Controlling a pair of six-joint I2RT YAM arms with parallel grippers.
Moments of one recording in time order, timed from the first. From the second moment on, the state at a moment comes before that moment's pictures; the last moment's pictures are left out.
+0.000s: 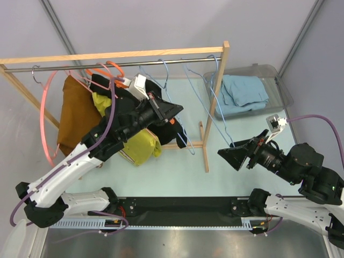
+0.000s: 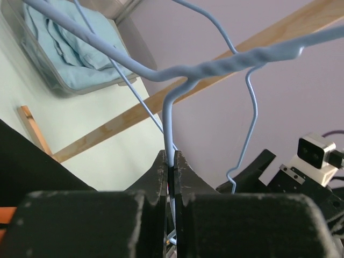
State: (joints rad) left arm -0.89 1.09 1.33 -0.32 -0.09 -0.87; right arm 1.03 0.52 1.13 -0.71 0.18 0.66
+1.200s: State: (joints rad) left arm -0.89 1.04 1.44 -0.36 0.33 -0.67; right arm 1.03 0.60 1.16 -0.66 0.18 0.64
